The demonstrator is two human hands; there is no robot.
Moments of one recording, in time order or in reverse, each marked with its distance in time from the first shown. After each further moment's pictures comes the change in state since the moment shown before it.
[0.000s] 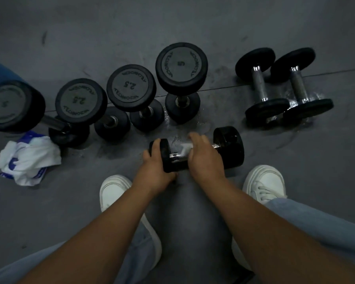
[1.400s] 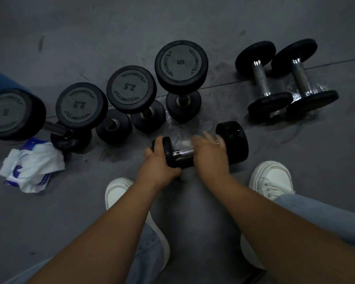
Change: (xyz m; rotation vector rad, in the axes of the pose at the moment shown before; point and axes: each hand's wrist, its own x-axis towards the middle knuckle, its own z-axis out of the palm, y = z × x) left_hand 0.013 0.003 -0.006 0.052 0.007 -0.025; right_hand 0.013 0.012 0.024 -0.254 0.068 -0.179
